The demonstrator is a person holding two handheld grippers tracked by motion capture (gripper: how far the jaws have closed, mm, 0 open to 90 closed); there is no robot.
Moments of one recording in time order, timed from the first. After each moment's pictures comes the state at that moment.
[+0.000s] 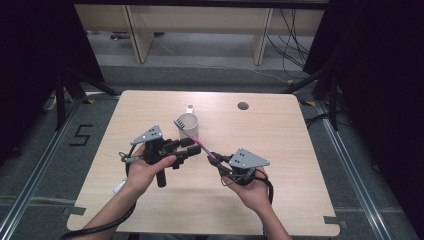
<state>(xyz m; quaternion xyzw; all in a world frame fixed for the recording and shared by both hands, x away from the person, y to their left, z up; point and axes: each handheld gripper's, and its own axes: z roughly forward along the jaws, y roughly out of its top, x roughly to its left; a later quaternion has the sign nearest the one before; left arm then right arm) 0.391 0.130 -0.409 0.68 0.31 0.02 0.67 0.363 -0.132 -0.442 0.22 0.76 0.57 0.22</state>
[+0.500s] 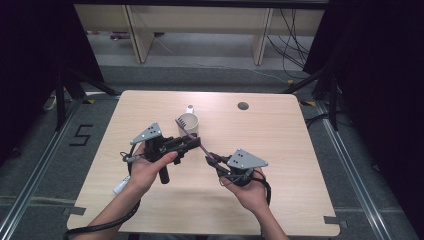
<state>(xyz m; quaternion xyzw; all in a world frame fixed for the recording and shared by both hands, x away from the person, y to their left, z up) 0.393 0.128 -0.405 0.66 0.30 0.05 0.69 0.361 -0.127 -0.444 0.23 0.76 0.57 0.21</state>
